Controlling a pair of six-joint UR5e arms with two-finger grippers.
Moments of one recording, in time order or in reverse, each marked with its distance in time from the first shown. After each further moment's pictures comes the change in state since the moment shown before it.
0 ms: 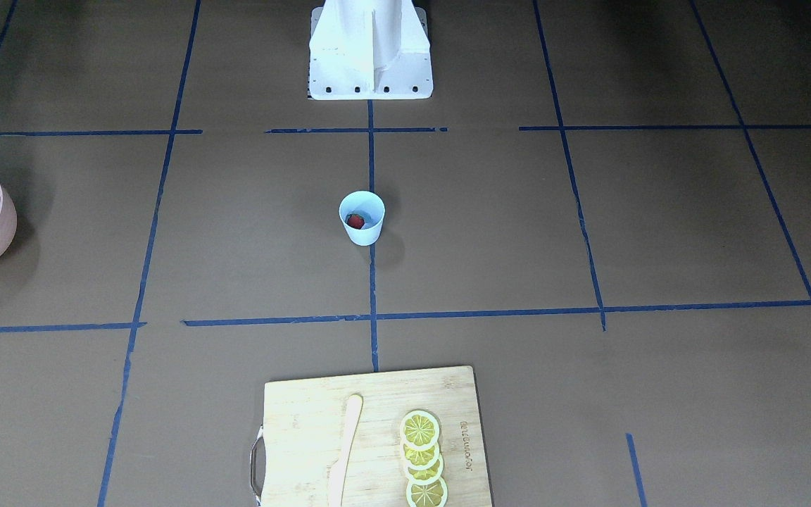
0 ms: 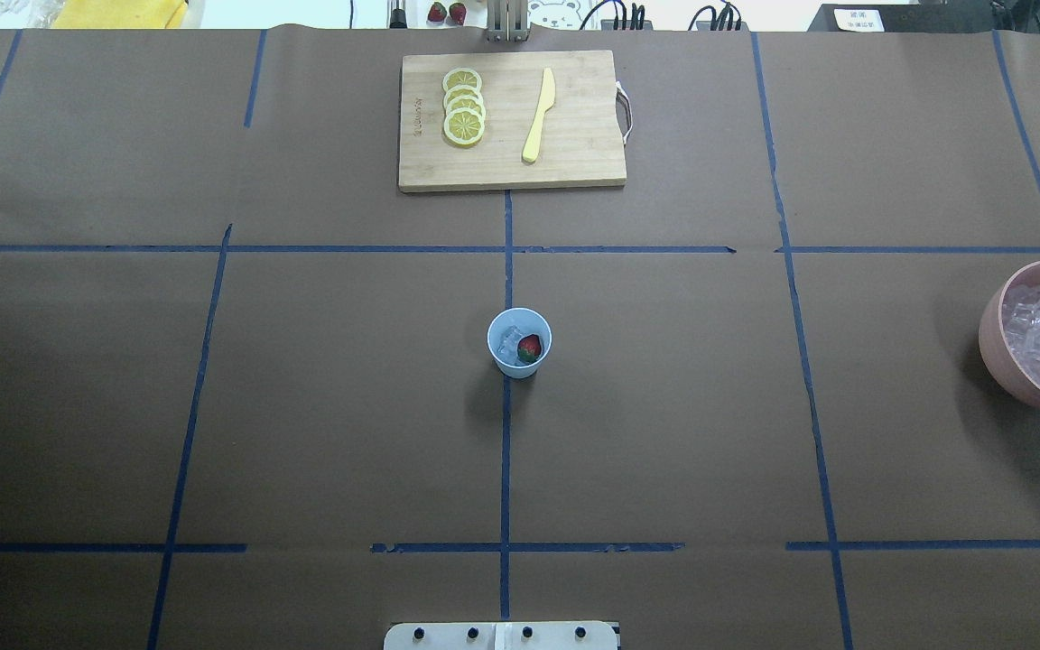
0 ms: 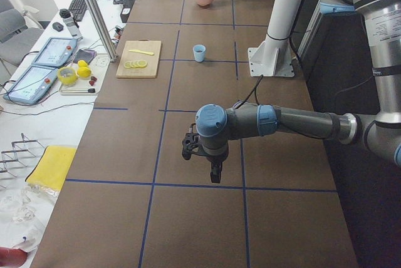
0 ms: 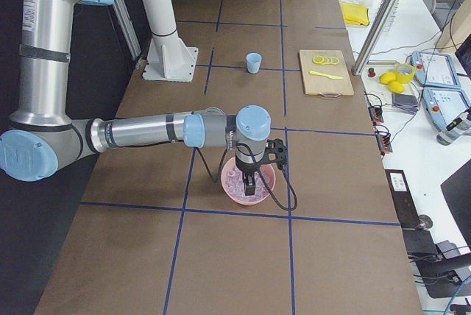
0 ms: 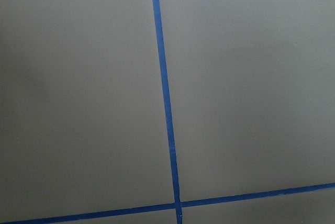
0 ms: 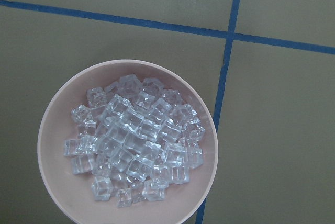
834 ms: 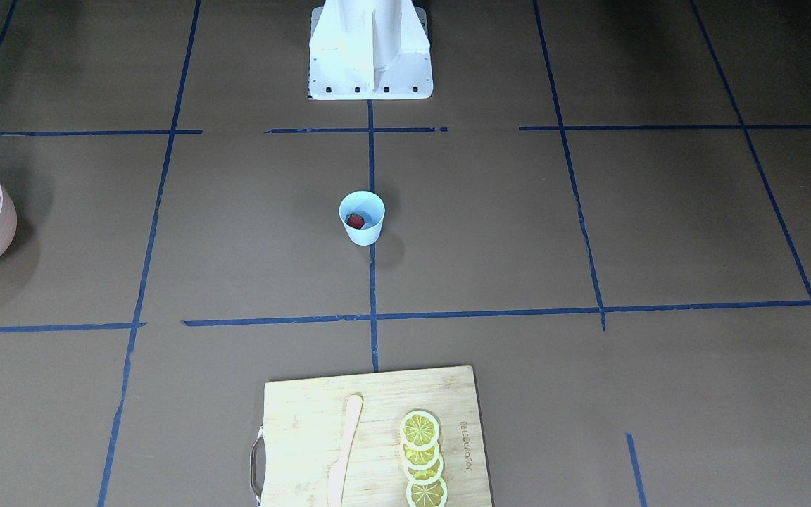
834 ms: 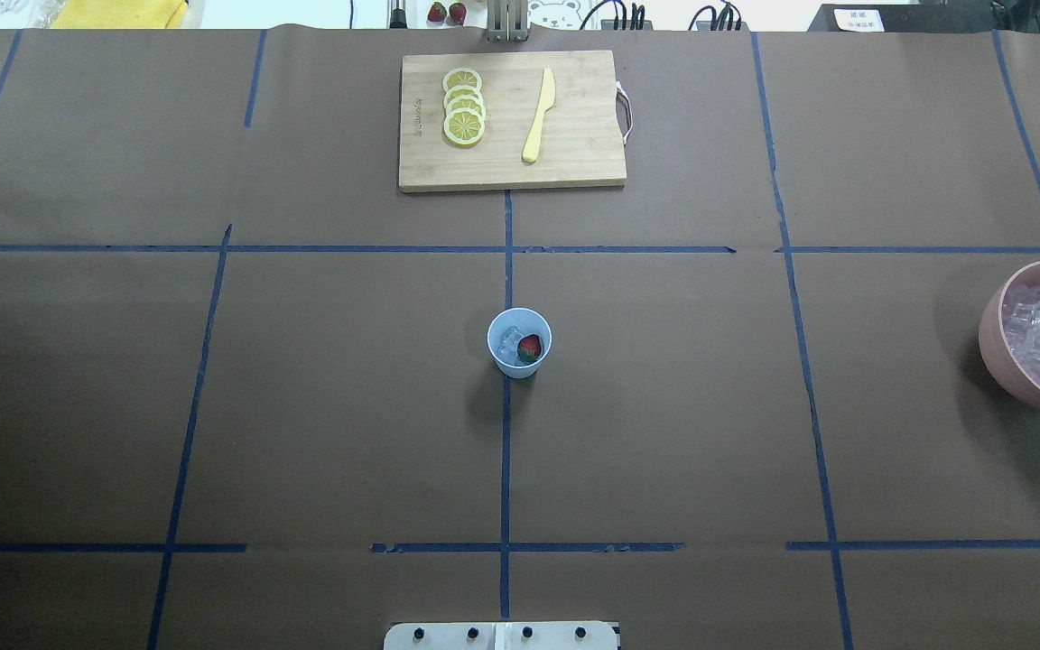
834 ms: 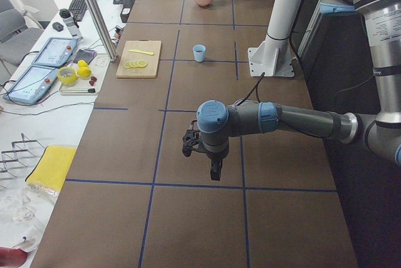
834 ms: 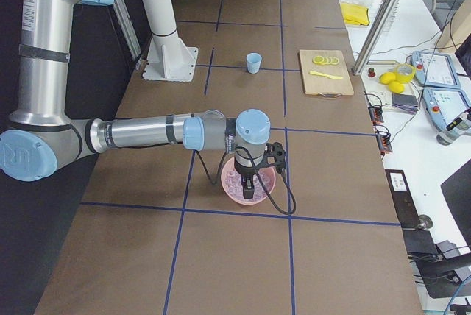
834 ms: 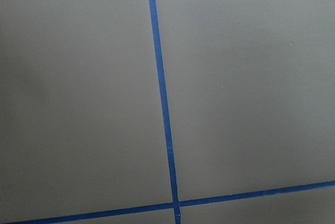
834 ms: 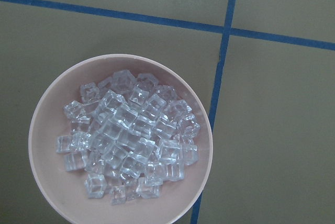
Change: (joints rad) left arm -0.001 0.002 -0.023 0.003 0.002 0.001; right arm 0.001 -0.007 -0.012 0.002 -0.006 -0.017
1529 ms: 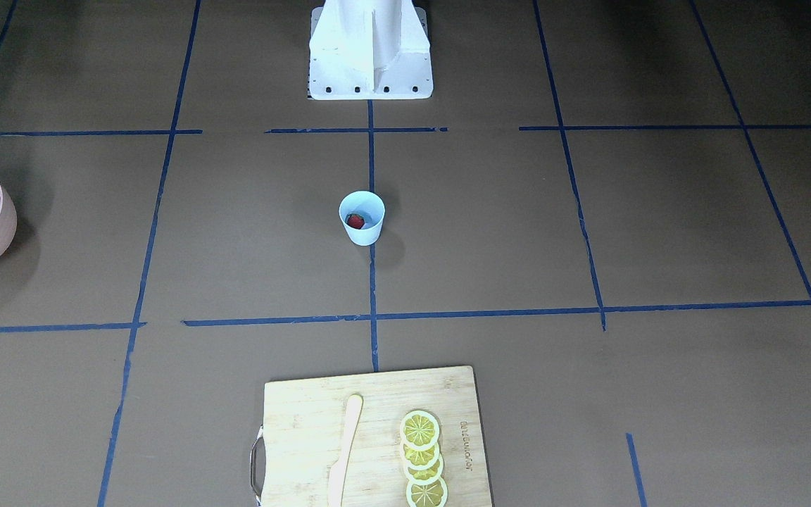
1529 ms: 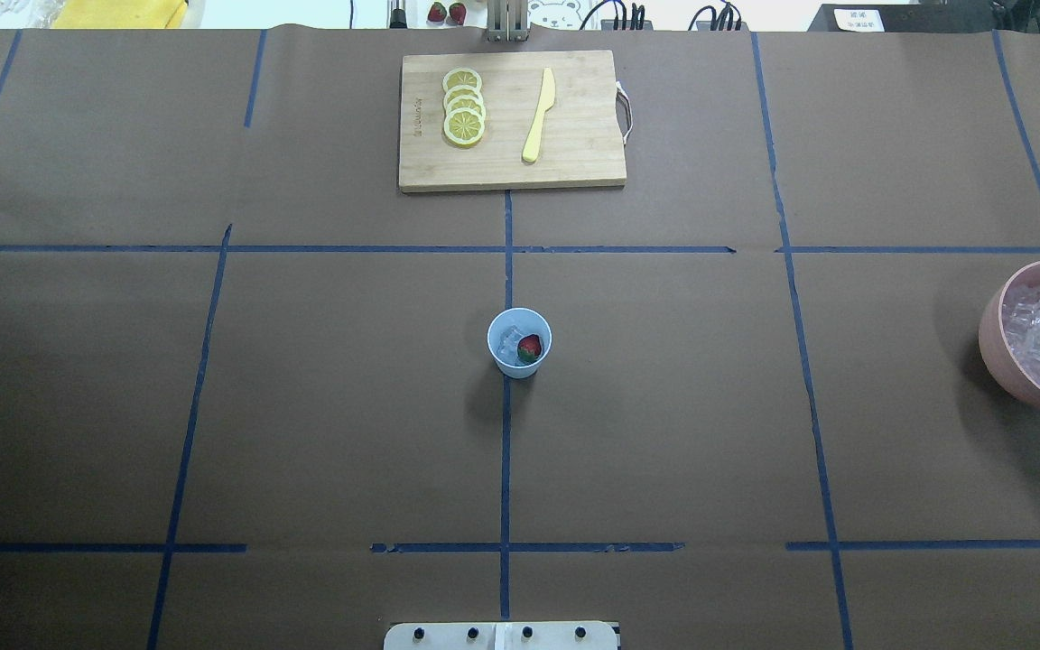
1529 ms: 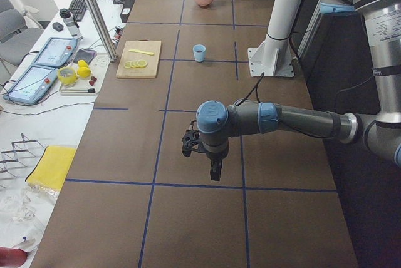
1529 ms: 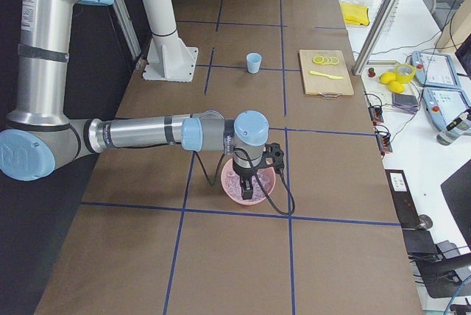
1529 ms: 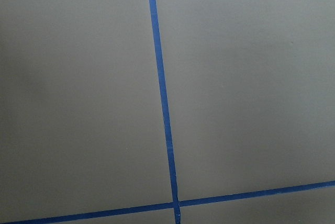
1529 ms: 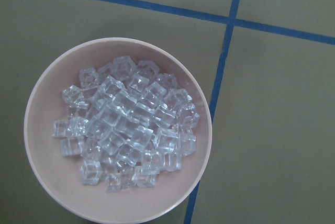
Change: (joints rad) left arm 0.000 -0.004 0.006 0.000 0.000 0.000; right arm 0.001 -0.023 0.004 -0.001 0.003 -0.063
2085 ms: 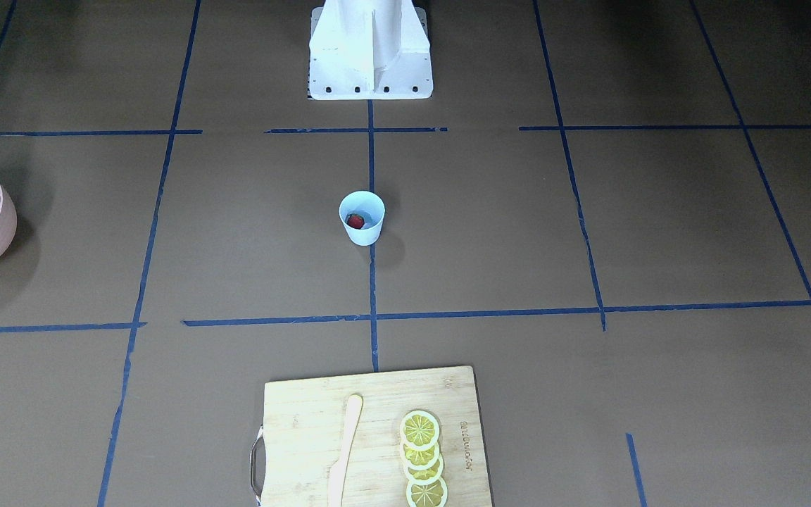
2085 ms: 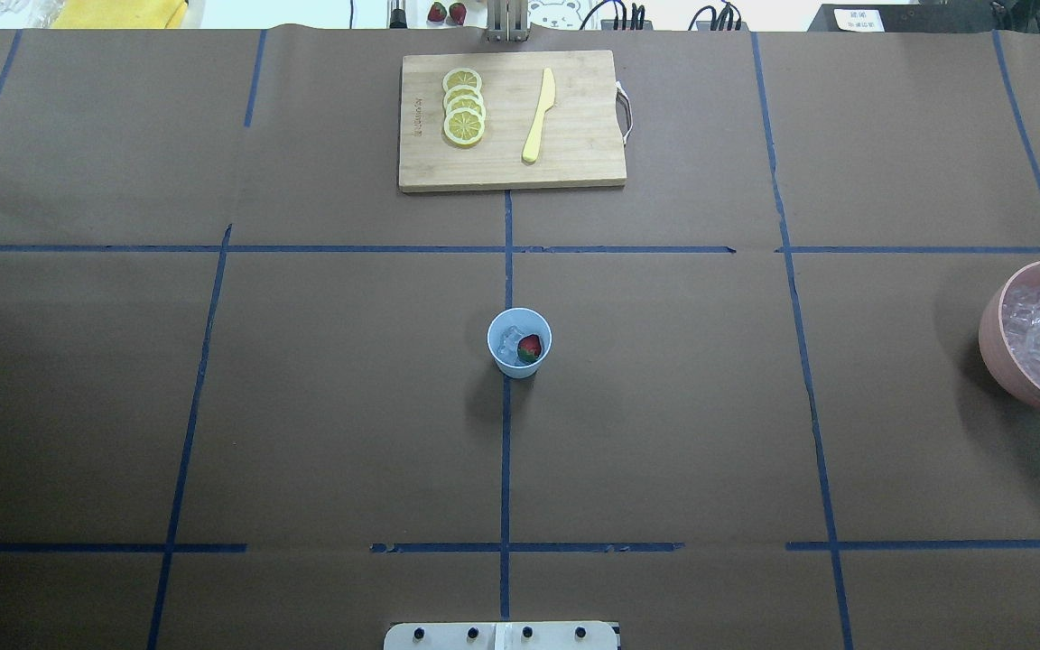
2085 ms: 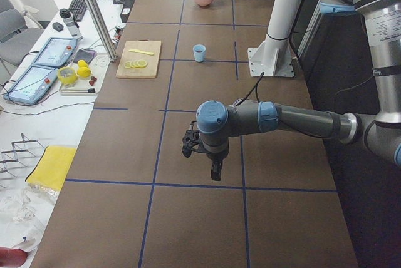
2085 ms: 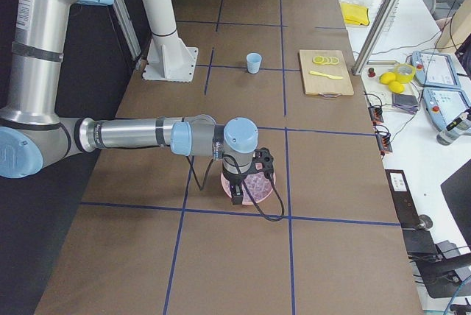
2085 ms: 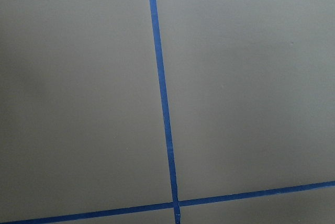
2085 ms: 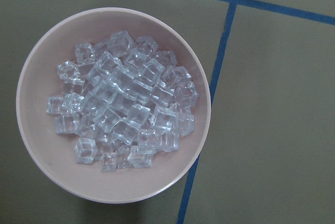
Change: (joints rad) left arm -0.004 -0.004 -0.013 0.035 0.000 0.000; right arm 0.002 -0.049 0.014 0.000 0.000 -0.032
